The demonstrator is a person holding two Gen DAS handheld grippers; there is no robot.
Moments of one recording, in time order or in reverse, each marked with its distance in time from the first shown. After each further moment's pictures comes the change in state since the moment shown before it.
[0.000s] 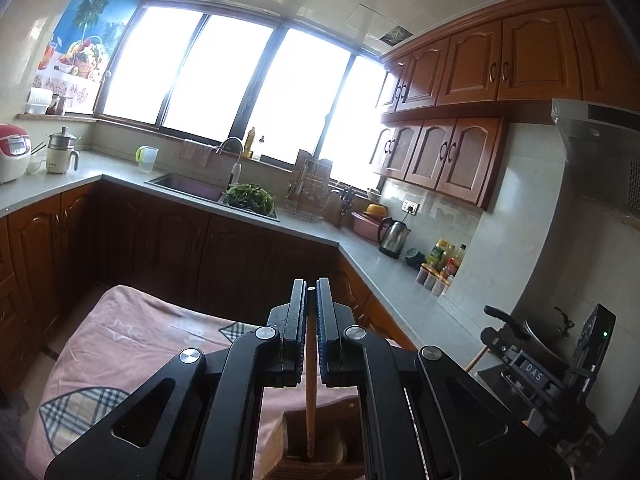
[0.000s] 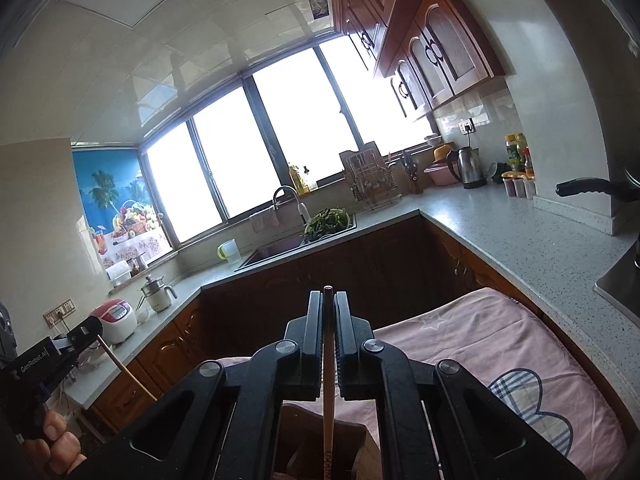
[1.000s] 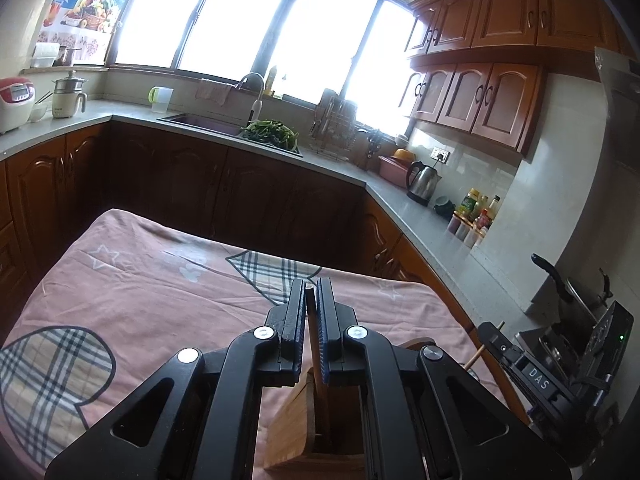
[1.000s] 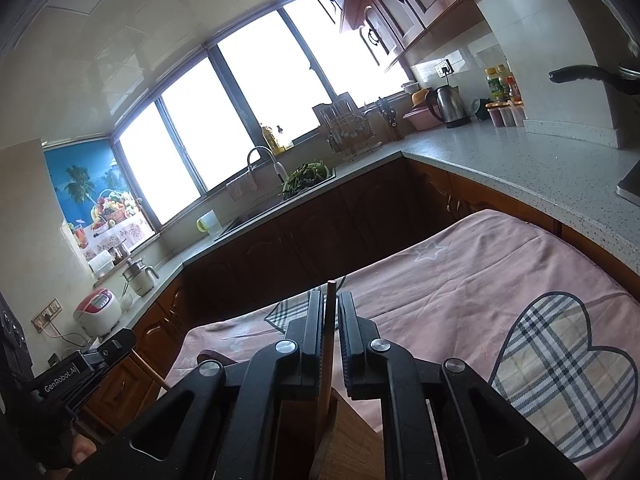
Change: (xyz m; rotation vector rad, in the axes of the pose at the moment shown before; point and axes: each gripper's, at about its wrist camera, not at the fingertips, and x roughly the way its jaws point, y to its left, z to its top) left arm 0.090 0.016 -0.088 -0.031 0.184 0.072; right arm 0.073 -0.036 -0.085 0.105 0.126 -0.035
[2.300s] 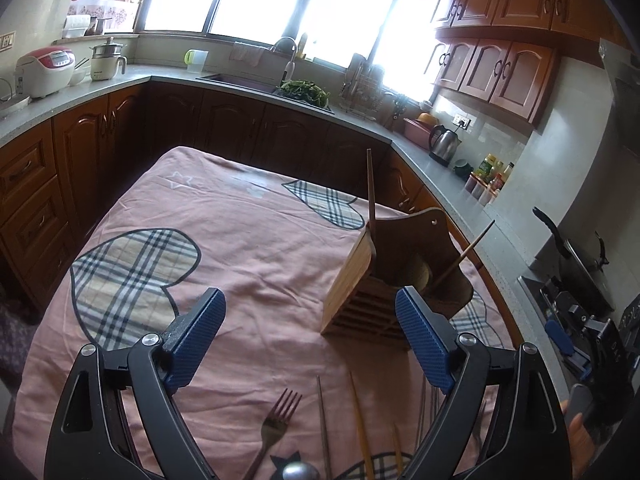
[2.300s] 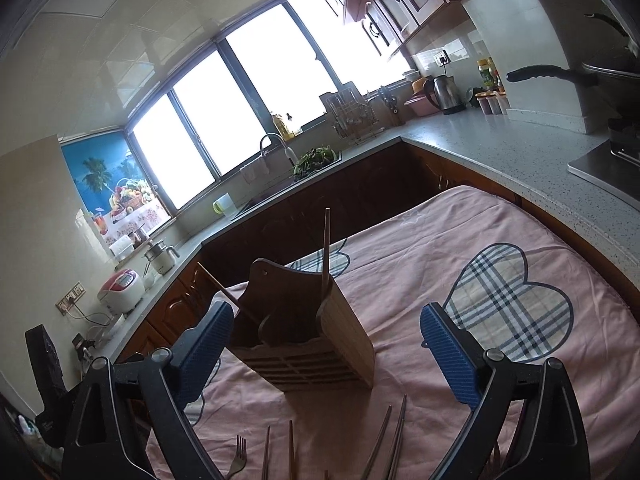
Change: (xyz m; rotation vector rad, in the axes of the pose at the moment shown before) left arm -0.118 0.038 -0.067 -0.029 0.155 0.088; right arm -0.131 -0.009 -0.032 0.008 0.069 0.031
